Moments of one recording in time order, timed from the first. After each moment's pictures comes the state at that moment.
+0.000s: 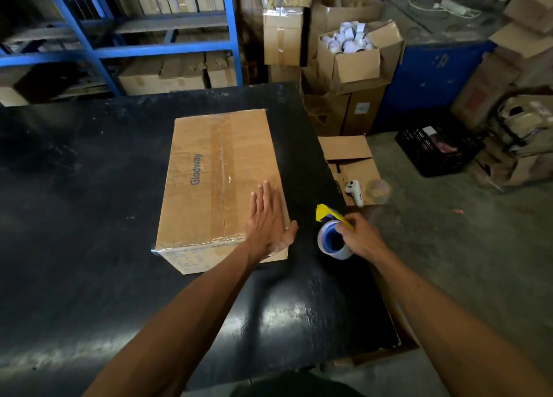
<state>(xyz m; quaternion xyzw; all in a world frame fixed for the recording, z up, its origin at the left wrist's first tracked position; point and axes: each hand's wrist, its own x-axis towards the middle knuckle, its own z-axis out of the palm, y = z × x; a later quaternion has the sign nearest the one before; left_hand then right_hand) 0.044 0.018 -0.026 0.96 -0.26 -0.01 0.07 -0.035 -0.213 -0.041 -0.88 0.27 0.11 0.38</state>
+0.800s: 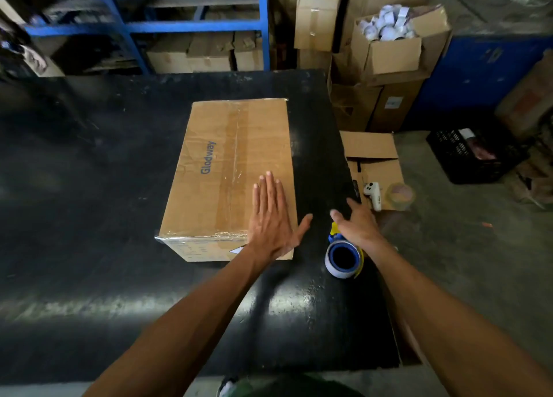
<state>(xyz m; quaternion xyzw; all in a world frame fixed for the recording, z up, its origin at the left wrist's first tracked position) 0.037 0.009 -0.023 0.98 -0.16 0.06 0.07 0.022 -0.200 -0.034 -0.91 0.23 0.14 0.32</state>
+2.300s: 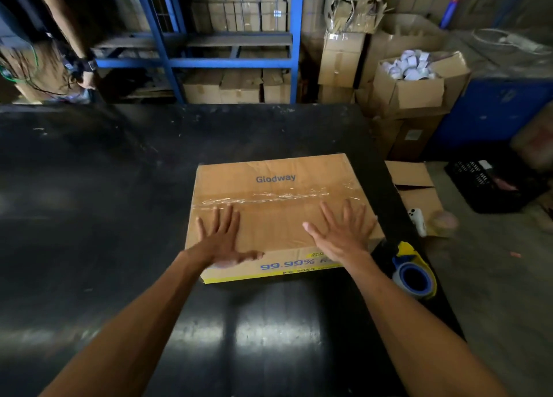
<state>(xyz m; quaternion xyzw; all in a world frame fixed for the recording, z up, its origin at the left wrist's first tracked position) 0.088 0.311 0.006 0.96 -0.14 -0.24 0.04 0.056 0.023 -0.002 -0.98 0.14 0.12 0.07</state>
